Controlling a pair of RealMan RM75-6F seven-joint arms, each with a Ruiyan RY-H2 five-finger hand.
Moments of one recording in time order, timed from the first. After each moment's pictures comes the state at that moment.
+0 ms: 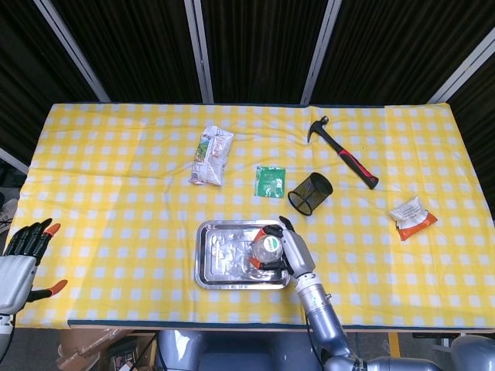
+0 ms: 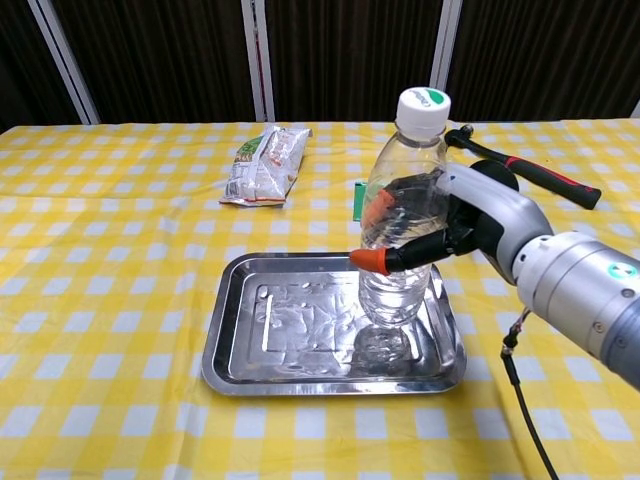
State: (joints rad) left arm -0.08 -1.06 0.01 -1.73 1.56 1.46 0.06; right arm 0.51 -1.77 0.23 -1.77 -1.06 1.20 0.00
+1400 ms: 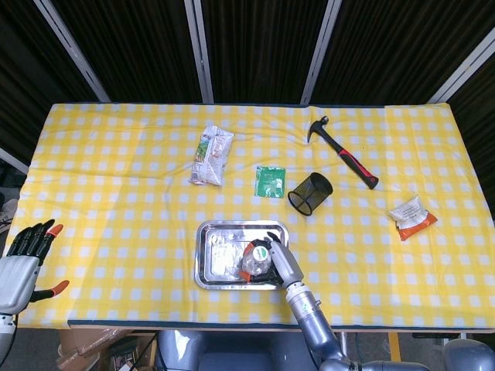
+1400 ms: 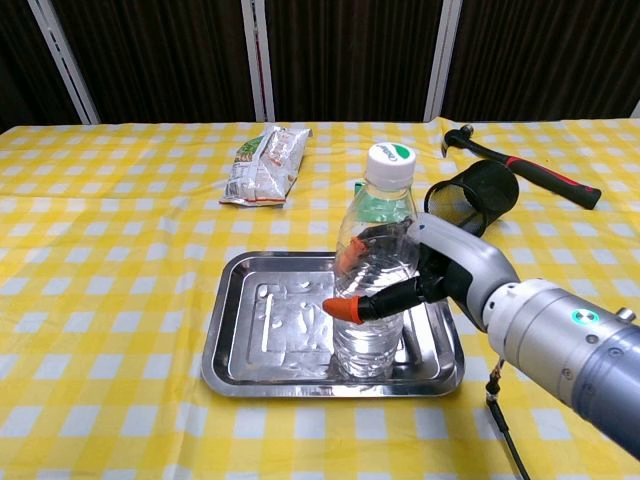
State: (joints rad) left arm -0.08 -1.07 0.02 -1.73 1.55 1.45 0.08; right arm 0.50 -1.82 0.21 -1.74 -1.01 1.07 0.01
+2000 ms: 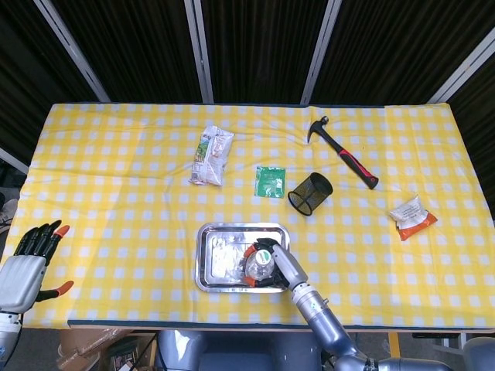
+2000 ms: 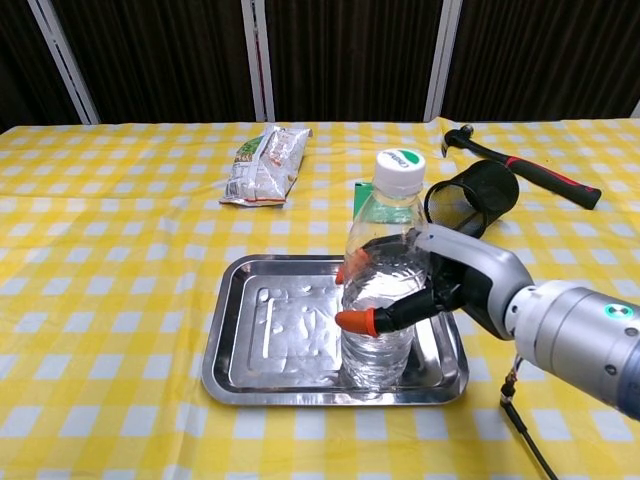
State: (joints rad) left arm -0.09 -1.09 0.02 -1.73 1.55 1.43 0.11; right arm 0.50 -1.70 0.21 -1.77 -1.02 0.95 0.11
